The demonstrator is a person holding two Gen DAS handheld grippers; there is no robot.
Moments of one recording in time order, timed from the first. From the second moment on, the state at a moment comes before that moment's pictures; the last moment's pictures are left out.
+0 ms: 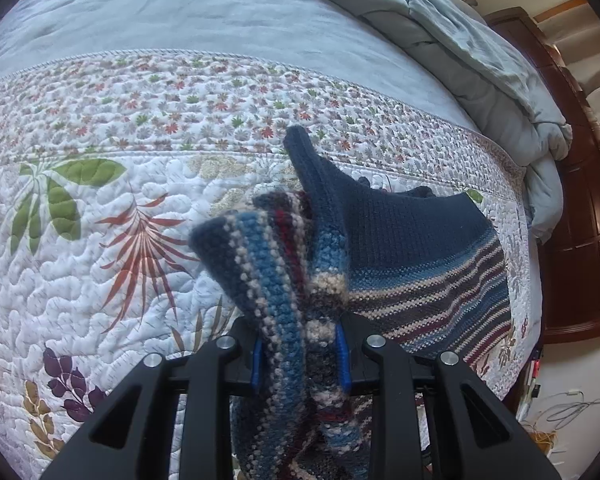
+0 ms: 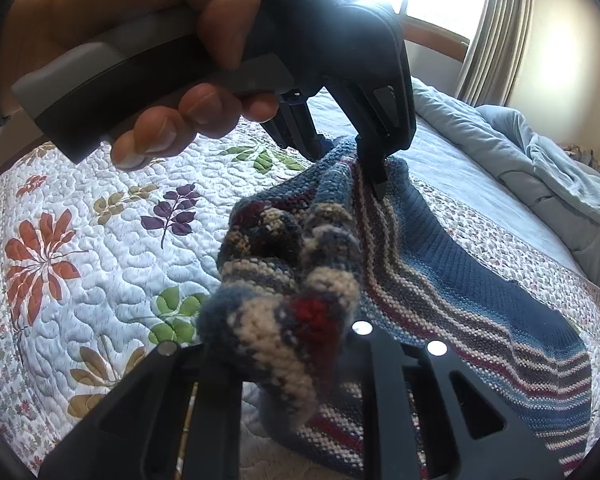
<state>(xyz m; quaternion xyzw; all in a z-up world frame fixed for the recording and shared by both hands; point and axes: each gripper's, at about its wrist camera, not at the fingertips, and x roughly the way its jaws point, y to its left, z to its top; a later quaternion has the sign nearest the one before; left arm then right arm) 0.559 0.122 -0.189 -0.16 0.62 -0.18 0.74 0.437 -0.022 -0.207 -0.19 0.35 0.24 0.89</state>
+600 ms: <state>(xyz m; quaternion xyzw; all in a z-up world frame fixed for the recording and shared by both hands) 0.559 0.102 -0.174 -0.13 0.62 -0.18 0.75 0.435 -0.039 -0.196 -0.16 0.35 0.24 0.89</state>
